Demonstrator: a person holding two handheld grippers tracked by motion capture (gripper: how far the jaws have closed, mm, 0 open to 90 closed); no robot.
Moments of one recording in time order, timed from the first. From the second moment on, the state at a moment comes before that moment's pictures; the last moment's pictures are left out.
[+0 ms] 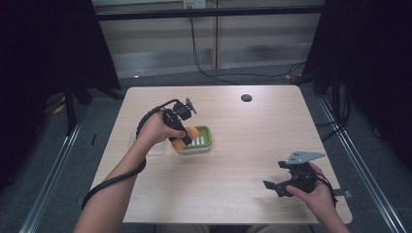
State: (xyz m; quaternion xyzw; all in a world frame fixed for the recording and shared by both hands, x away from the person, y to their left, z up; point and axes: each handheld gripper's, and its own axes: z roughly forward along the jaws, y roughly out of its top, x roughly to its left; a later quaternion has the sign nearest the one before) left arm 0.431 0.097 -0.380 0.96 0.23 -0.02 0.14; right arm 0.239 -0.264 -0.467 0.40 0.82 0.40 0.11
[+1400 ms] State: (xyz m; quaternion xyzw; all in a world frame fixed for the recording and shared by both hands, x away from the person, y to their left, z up) left arm 0.452 0.089 -0.385 0.96 0.24 -0.03 0.14; right arm 0.239 -0.266 -0.466 0.40 0.82 0.40 0.12
